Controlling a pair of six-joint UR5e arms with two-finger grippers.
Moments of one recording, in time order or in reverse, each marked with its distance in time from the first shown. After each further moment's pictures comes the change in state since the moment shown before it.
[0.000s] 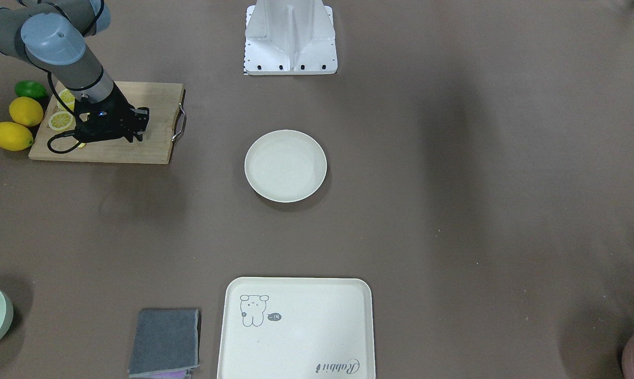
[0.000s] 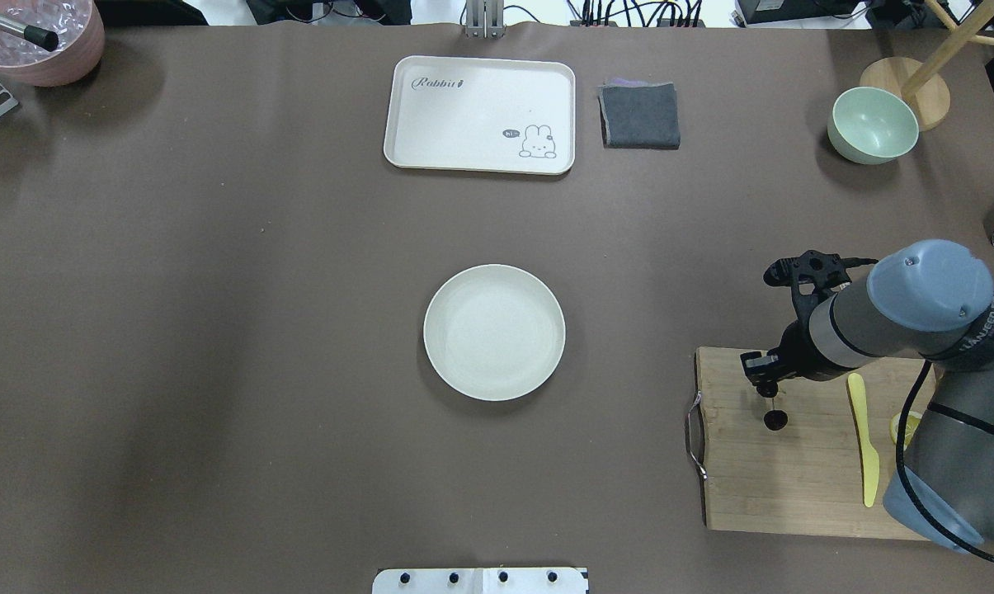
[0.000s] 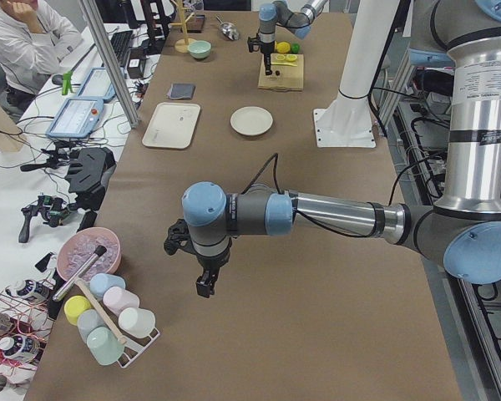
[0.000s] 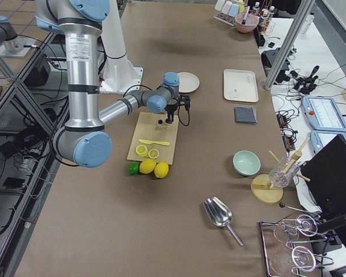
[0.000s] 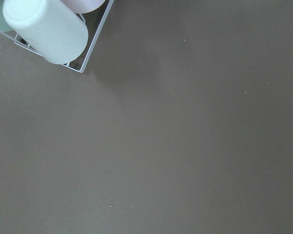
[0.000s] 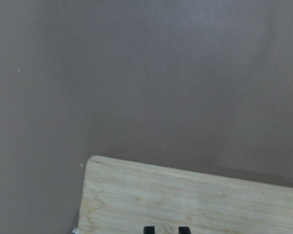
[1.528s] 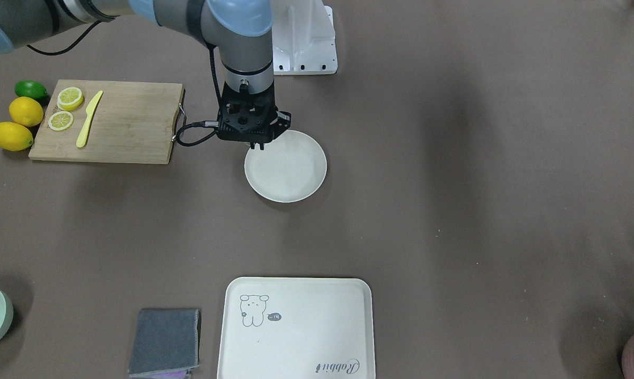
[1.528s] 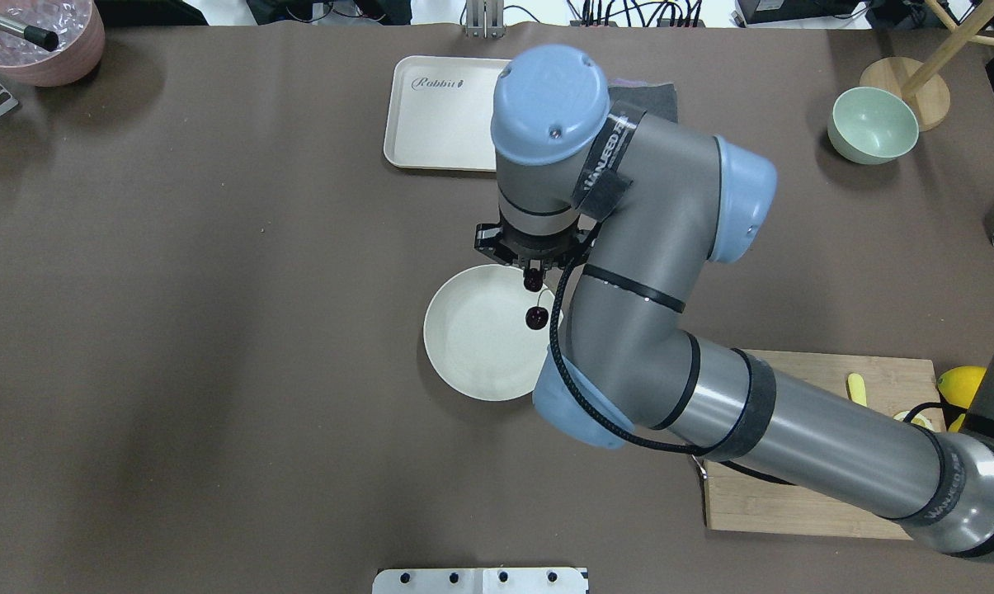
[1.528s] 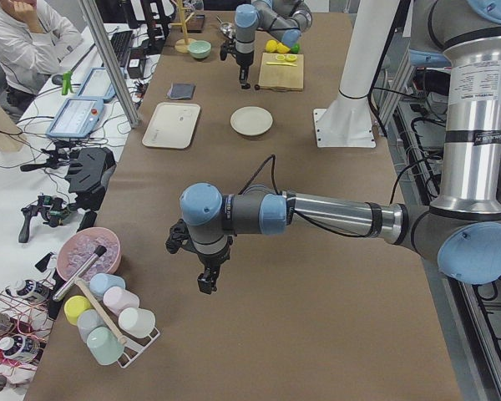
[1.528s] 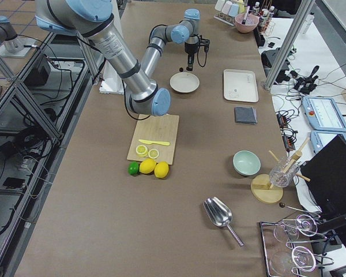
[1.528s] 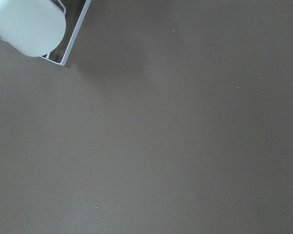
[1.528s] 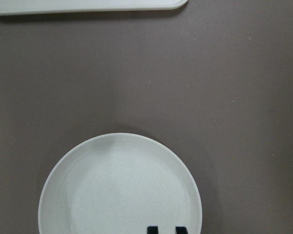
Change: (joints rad) left arm 0.048 -0.002 0.011 -0.002 -0.009 -0.031; right arm -0.098 0.793 -0.245 -0.561 -0.176 0.259
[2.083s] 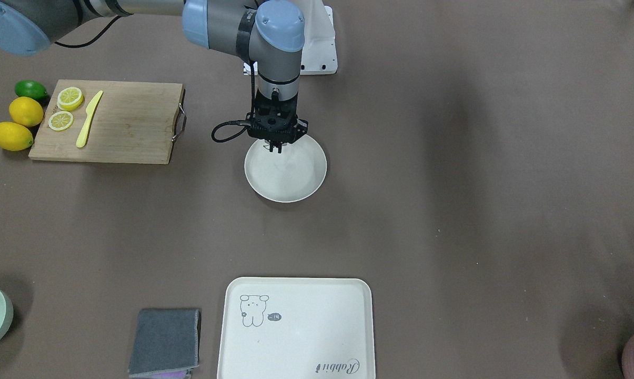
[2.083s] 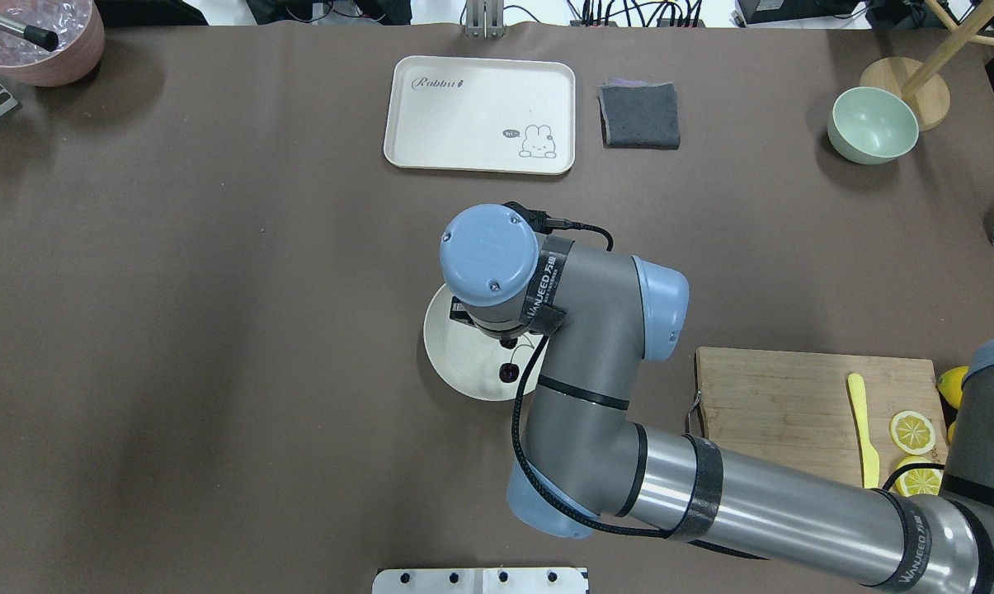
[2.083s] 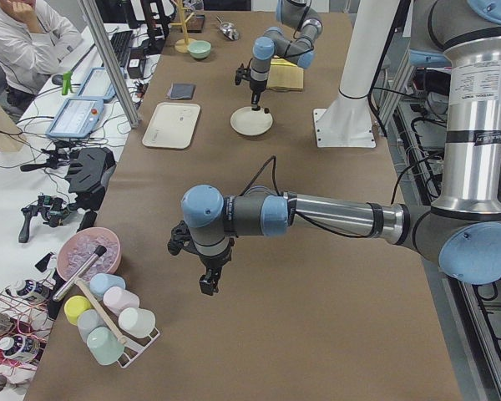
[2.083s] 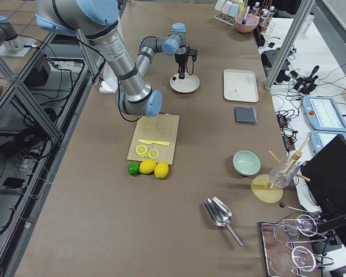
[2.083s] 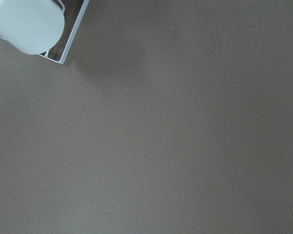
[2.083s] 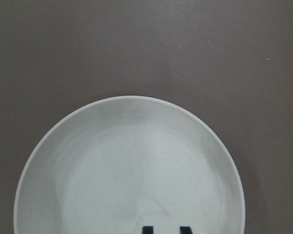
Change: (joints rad) left arm 0.001 0.007 0.000 0.000 0.000 0.004; right arm -0.126 -0.032 -0.093 0.139 -0.149 0.133
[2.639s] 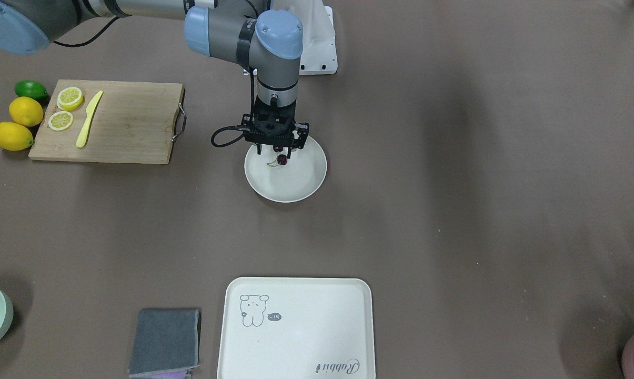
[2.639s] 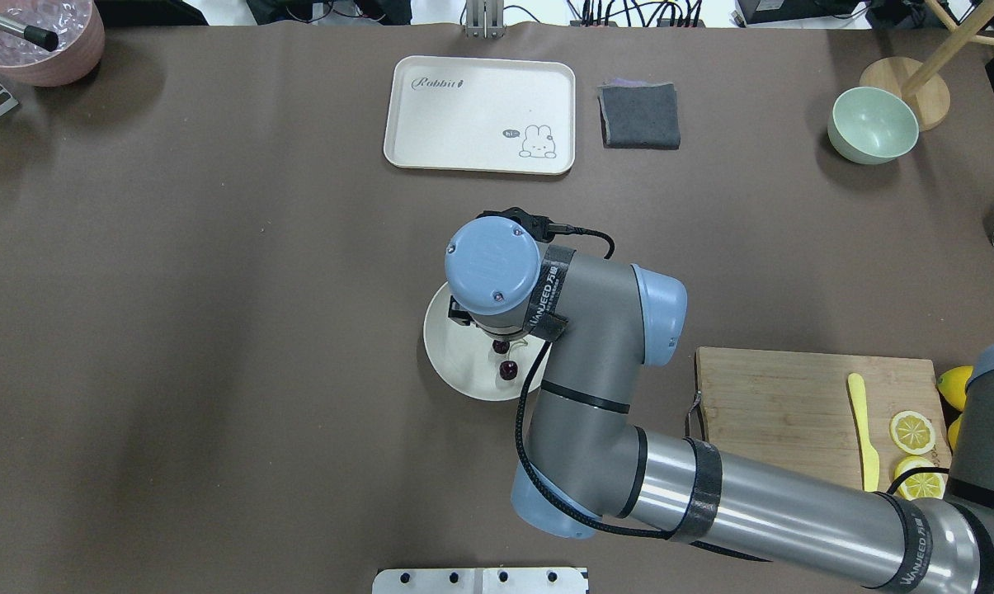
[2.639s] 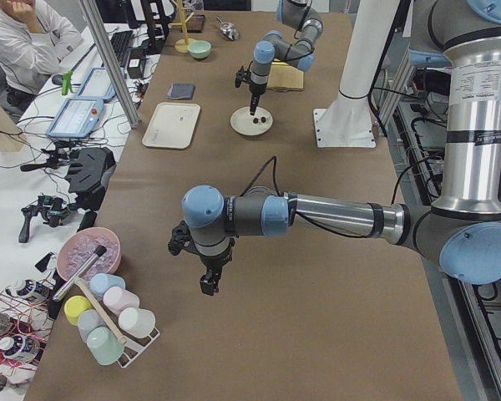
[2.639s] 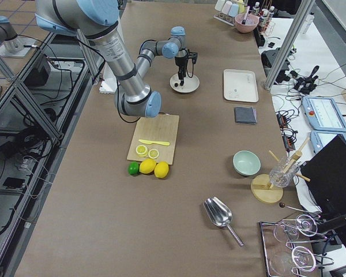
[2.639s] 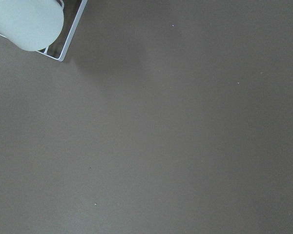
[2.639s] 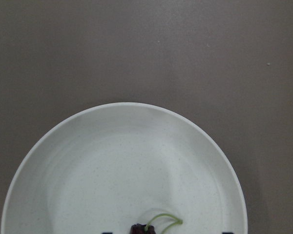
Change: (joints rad) left arm 0.000 0.002 -0.001 0.000 -0.001 0.002; right arm 0.000 -0.009 -0.011 0.024 -0.022 0.004
